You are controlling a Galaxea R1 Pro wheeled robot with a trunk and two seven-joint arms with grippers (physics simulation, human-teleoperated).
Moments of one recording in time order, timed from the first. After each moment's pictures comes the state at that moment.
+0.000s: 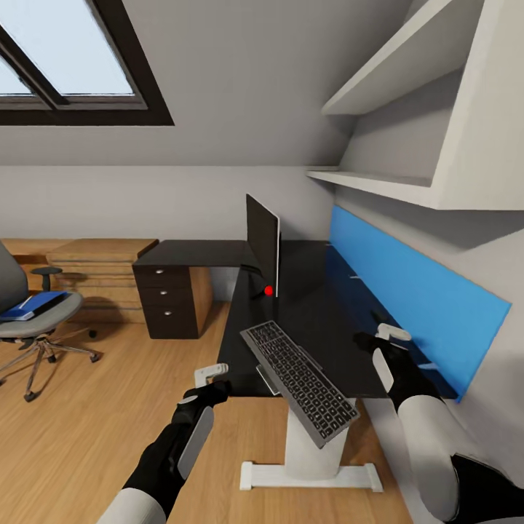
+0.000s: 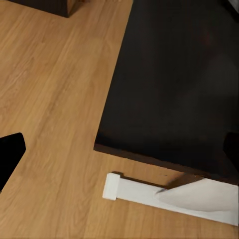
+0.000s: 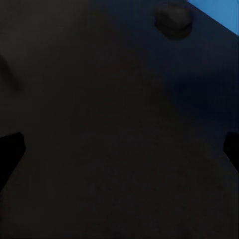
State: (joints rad) left arm -0.50 -0.17 -0.15 -0.94 0.32 0.39 0.39; right arm -0.87 -0.02 -0.36 -0.59 0.03 0.30 -0.12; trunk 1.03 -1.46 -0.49
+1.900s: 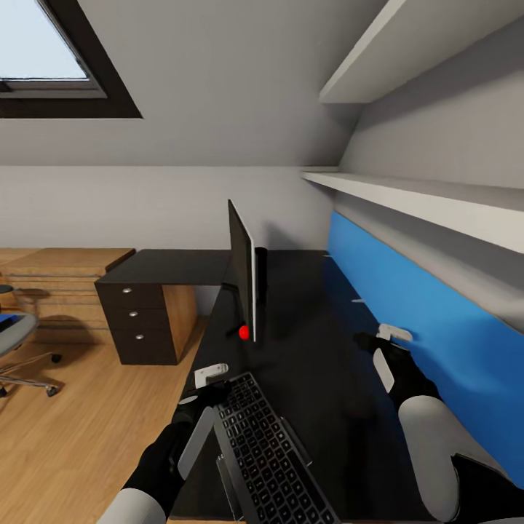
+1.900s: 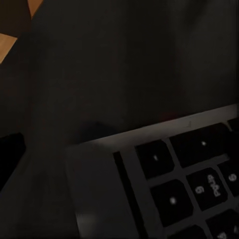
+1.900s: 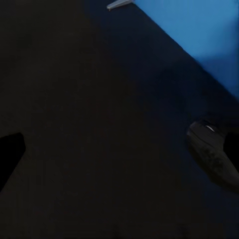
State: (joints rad) left arm -0.50 -0.17 -0.15 -0.94 0.33 0.39 0.40; right arm -0.87 -0.02 -0.36 -0.59 0.03 0.29 -0.12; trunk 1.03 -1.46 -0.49
